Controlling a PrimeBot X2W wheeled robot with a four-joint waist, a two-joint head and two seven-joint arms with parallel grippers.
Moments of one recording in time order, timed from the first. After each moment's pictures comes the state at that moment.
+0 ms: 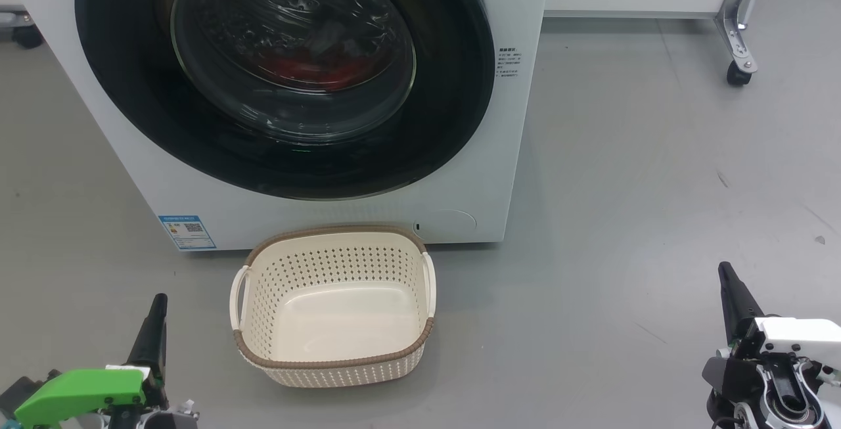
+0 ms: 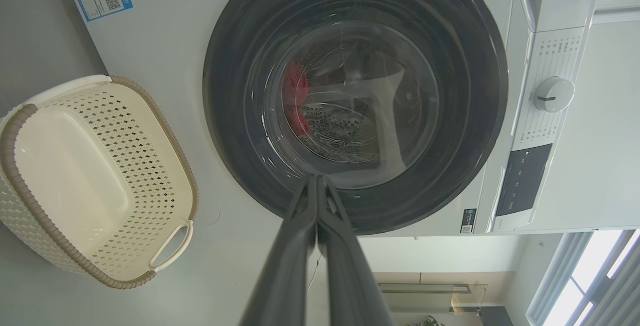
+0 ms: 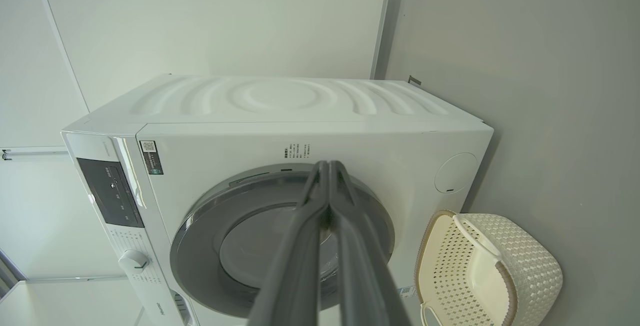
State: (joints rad) left arm -0.05 0.06 0.04 0.27 -1.65 -0.12 0.08; right arm -0.05 -0.08 -0.08 0.27 1.66 0.12 0.06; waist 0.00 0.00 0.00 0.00
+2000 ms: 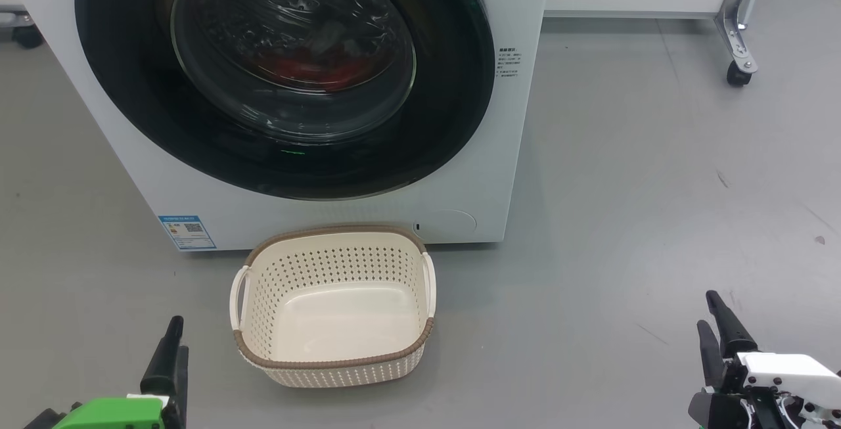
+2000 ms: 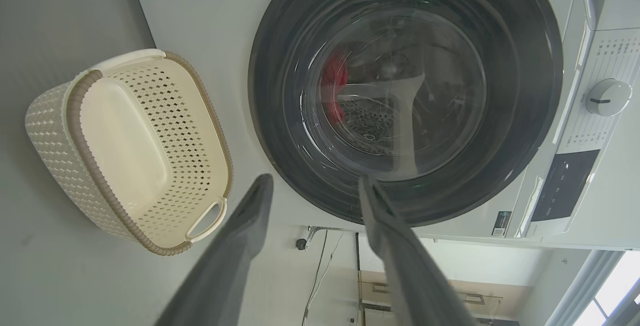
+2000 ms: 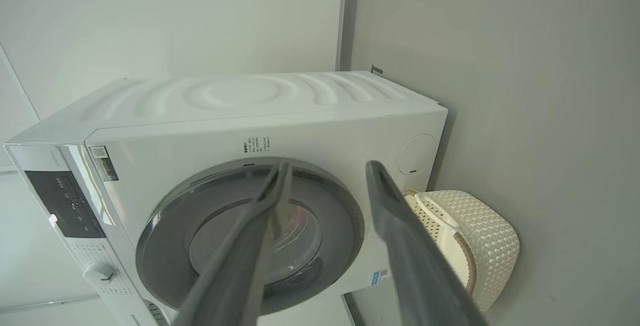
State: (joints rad) left arm 0.00 0.03 0.03 0.32 -1.65 -0.12 0.08; right arm 0.00 -0.04 -0.08 0.33 1.66 0.12 0.06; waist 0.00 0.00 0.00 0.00
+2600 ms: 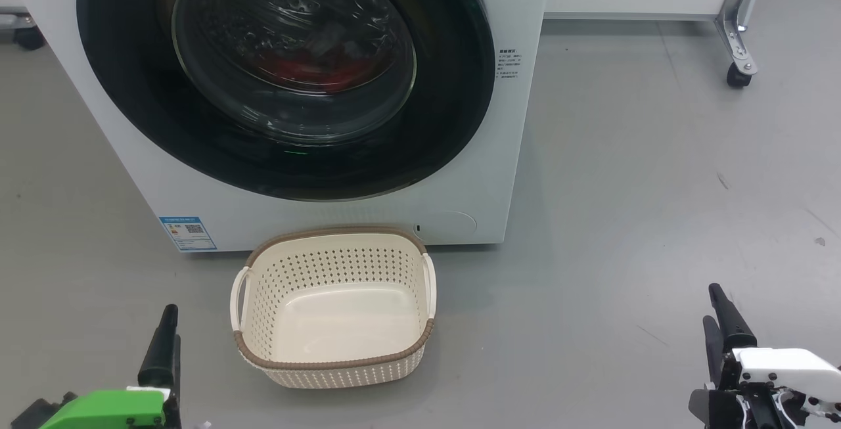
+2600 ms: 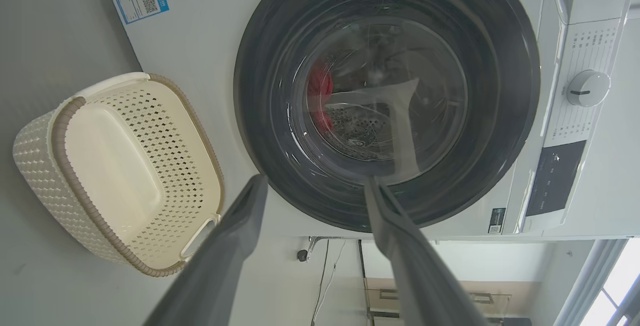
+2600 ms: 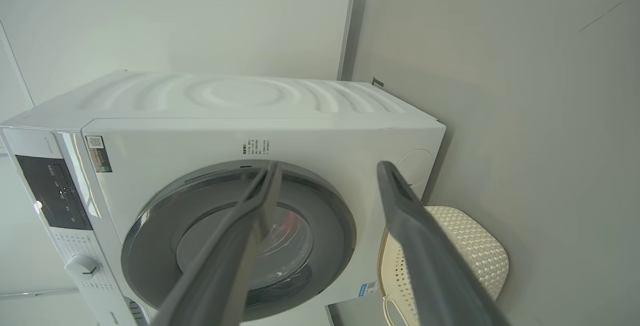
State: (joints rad) left arm -0.01 0.03 0.03 0.29 -1.62 -0.12 0.04; right arm 0.00 -0.05 -0.06 0.32 1.60 0.12 0.02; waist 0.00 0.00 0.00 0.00
